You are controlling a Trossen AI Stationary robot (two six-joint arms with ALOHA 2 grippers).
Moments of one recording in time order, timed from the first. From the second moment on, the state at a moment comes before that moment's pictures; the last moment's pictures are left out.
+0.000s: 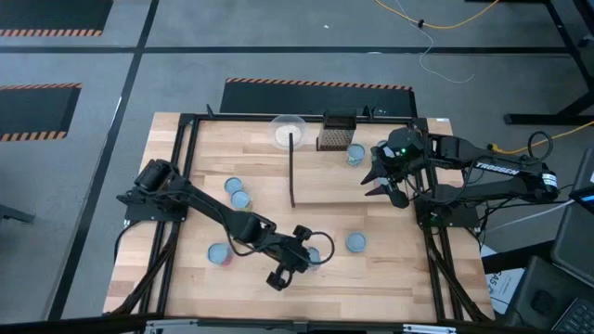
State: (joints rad) left arm -0.40 1.87 1.36 -0.24 -0.01 0.10; right arm -0.24 0.96 0.92 -0.78 -0.44 -0.26
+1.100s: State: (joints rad) left arm -0.37 1.99 1.36 -0.25 -0.09 0.13; right arm -0.24 0.96 0.92 -0.77 -0.44 -0.21
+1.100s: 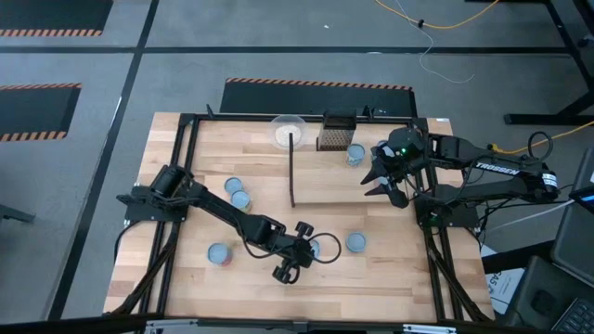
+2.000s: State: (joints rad) left arm -0.39 1.73 1.41 -0.46 -0.22 0.16; right arm 0.06 1.11 0.92 -0.40 -0.44 -0.08
